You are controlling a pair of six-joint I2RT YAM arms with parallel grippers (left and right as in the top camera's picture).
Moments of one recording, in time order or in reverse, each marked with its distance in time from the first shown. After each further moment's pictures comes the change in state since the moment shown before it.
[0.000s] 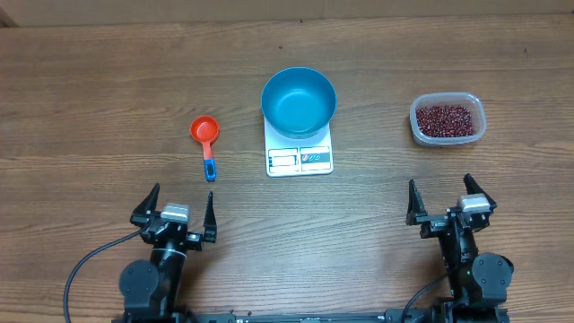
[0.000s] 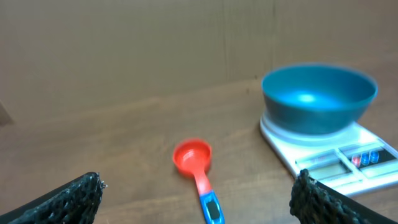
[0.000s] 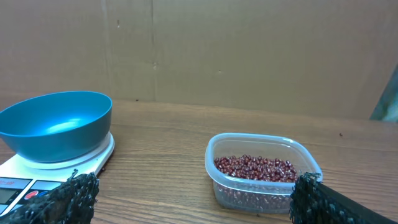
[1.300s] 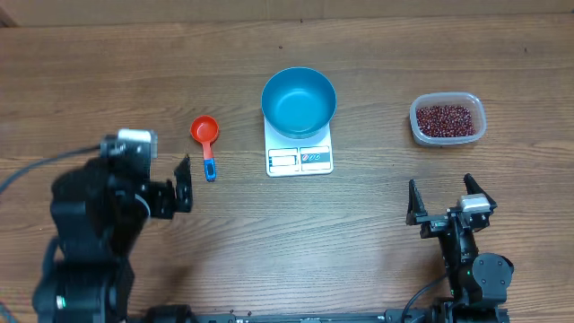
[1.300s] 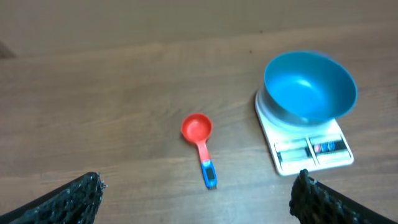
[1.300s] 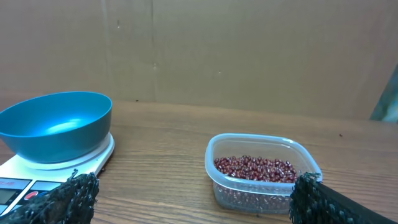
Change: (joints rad) left arm 0.000 0.796 1.027 -0.713 -0.053 -0.056; right arm 0.000 -0.002 0.000 0.000 0.000 0.000
